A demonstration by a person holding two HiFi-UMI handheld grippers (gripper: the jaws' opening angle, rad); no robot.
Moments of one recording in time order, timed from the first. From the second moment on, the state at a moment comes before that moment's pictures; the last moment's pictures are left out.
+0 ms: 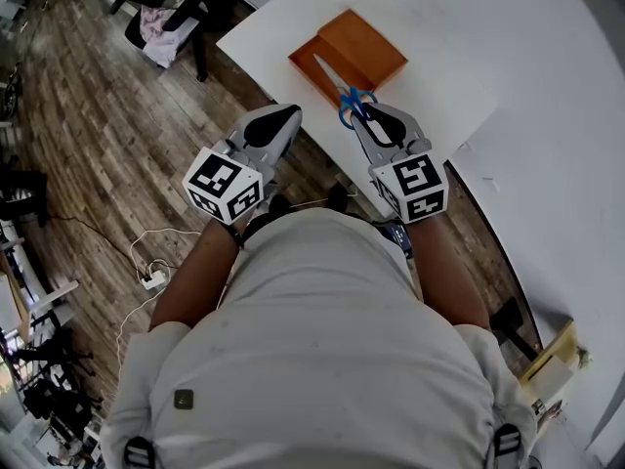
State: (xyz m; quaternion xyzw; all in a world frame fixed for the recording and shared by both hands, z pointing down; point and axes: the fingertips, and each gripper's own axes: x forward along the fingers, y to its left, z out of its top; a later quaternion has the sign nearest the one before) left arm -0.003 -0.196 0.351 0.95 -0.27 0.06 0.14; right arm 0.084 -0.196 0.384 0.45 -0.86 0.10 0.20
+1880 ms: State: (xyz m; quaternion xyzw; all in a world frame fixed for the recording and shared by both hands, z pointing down) left arm -0.044 -0.026 0.346 0.97 -0.20 0.07 0.13; right arm 0.052 0.014 0.354 0.51 -0.85 0.10 0.14
